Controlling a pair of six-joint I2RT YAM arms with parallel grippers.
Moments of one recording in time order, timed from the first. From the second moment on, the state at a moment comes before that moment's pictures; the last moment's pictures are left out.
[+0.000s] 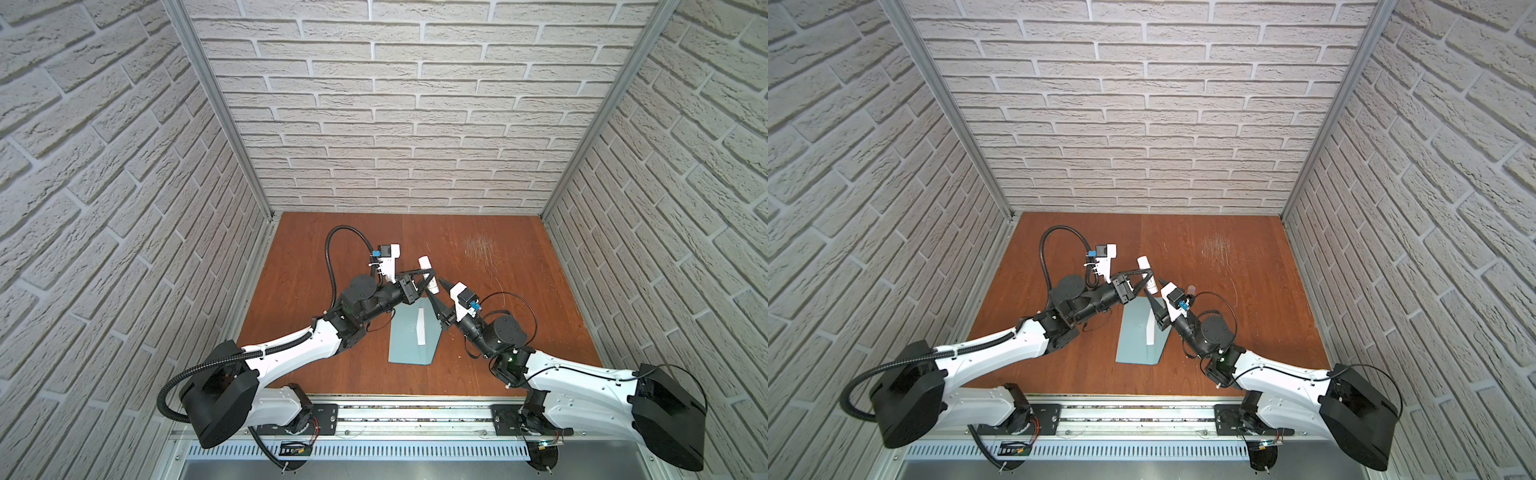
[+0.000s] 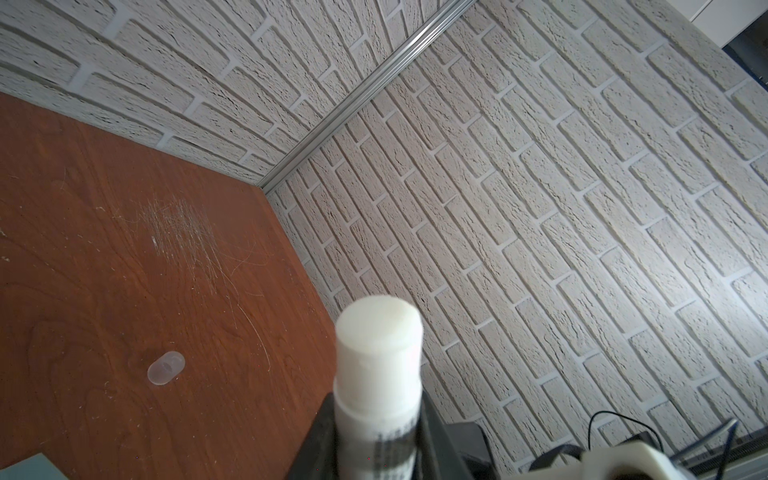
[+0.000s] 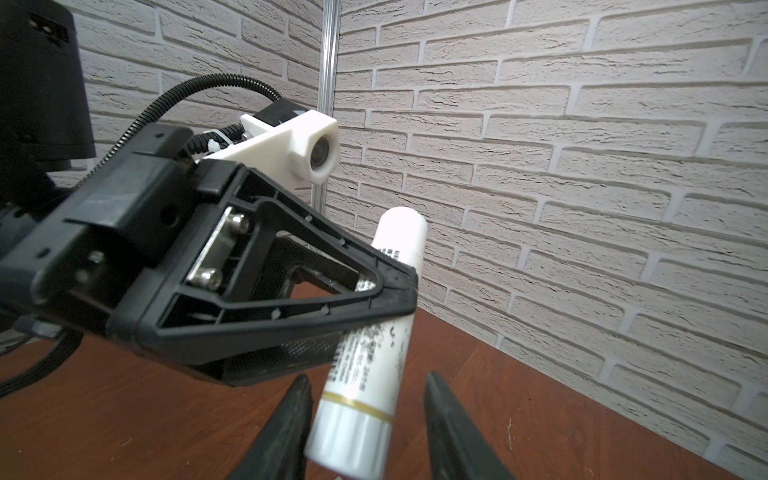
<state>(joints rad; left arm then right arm) -0.84 1.28 0.69 0.66 0.23 -0.93 0.85 1.09 0.35 0.91 0.22 -0.14</state>
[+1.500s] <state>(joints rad) -0.86 1.31 0.67 0.76 0.21 -0.96 0.85 1.22 0.37 1.11 0.26 -0.13</state>
